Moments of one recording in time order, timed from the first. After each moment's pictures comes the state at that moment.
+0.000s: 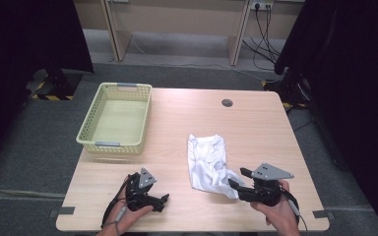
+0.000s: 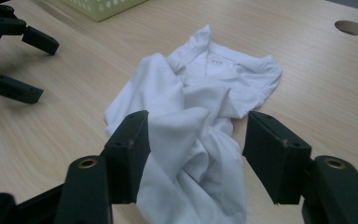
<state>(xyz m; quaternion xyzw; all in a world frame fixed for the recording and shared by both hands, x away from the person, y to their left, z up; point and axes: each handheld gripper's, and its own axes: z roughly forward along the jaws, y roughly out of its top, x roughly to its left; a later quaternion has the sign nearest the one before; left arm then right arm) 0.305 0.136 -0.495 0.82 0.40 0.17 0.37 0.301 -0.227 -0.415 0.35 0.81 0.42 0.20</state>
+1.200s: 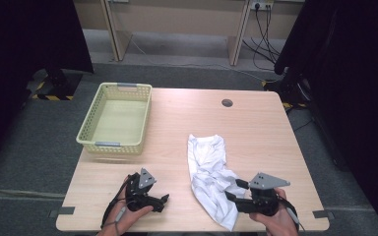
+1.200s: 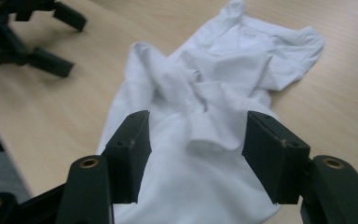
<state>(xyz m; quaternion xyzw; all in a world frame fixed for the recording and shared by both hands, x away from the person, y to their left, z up) 0.305 0.137 -0.495 0.82 0.40 0.17 0.37 0.285 -0.224 -0.428 0.34 0.83 0.41 0.15</state>
